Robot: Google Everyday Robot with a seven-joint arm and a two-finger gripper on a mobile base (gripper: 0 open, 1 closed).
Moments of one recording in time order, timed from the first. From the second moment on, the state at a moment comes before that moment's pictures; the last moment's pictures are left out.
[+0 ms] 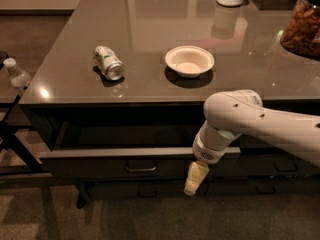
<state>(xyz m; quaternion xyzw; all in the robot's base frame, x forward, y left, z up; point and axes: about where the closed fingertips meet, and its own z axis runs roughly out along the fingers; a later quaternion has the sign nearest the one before) 0.475 -0.116 0.634 -0.56 0.82 0.09 0.07</state>
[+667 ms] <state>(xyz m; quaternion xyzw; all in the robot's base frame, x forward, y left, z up) 0.376 -0.147 0.670 -0.53 0.84 0.12 0.06</state>
